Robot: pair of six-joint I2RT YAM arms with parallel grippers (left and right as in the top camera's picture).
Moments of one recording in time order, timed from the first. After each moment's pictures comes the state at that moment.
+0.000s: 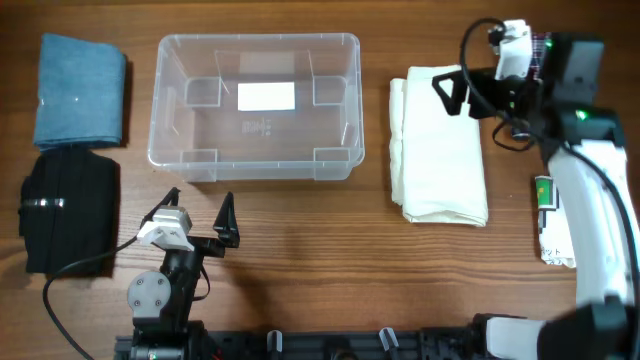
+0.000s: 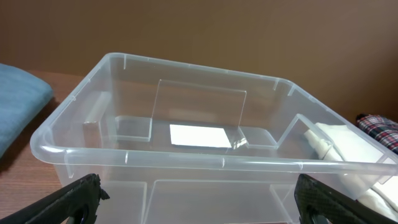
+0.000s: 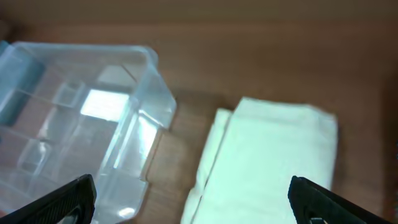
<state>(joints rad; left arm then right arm) -0.01 0.01 0.01 -0.06 0.16 -0.20 -0.08 1.51 1.30 -0.60 -0.48 -0.06</state>
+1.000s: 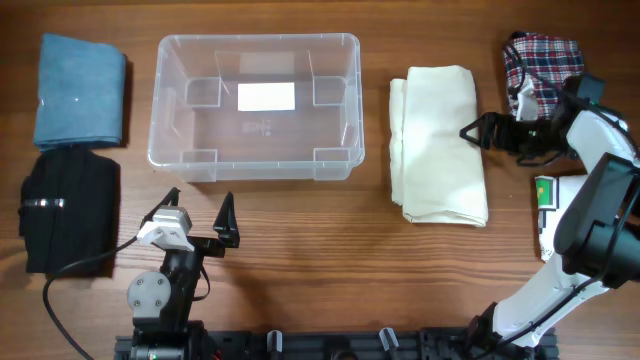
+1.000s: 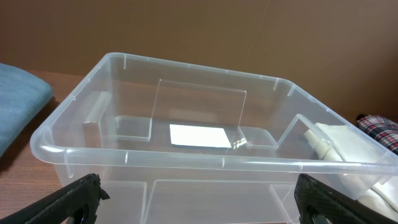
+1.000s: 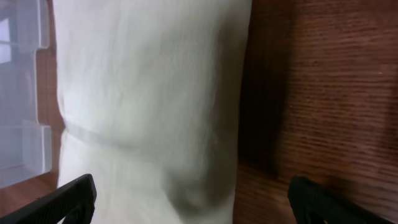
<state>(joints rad) -0.01 0.01 0.01 -0.06 0.16 -0.20 -0.38 2.00 1.28 -0.70 -0.64 -0.29</state>
